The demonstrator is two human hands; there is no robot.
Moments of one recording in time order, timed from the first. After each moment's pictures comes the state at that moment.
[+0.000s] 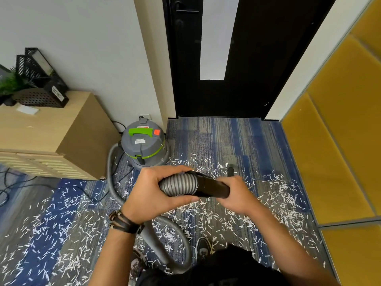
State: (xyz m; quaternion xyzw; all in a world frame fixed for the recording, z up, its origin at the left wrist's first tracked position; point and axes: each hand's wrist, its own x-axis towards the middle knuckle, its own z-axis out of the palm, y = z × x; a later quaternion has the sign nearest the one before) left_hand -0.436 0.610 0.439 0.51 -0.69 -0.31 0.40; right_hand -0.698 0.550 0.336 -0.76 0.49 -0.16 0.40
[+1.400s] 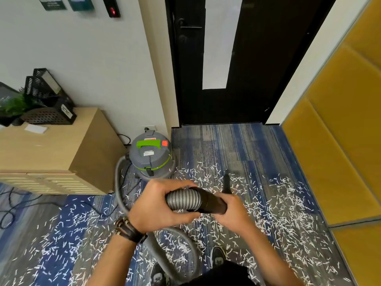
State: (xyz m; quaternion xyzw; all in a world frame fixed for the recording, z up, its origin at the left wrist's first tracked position) left_hand -0.354 0.600 0.462 0.45 -0.77 -0.31 0.34; right_hand -0.601 0.581 0.329 -0.69 0.56 -0.21 0.41
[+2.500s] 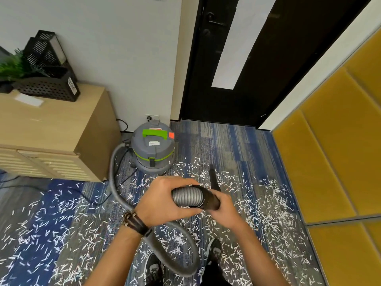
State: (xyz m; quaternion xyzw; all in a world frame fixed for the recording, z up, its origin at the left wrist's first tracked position) left_hand -0.190 0.620 0.400 0.45 -0.73 -0.35 0.38; right_hand -0.441 0.603 0.309 -0.67 0.58 -0.20 0.42
